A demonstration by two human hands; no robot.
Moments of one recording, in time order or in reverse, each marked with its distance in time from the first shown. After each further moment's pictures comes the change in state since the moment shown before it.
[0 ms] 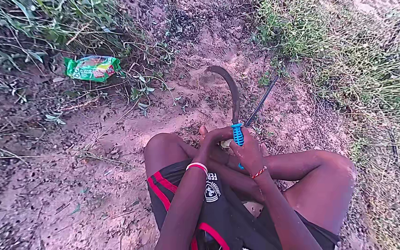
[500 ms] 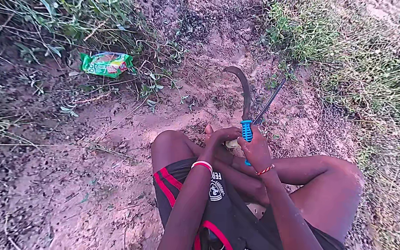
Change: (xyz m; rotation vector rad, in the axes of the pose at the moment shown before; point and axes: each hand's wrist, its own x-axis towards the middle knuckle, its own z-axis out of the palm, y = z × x) left_hand -0.001 -0.001 -0.001 -0.003 0.010 -0.041; right_hand 0.007 -0.007 -0.006 -0.014 0.024 0.053
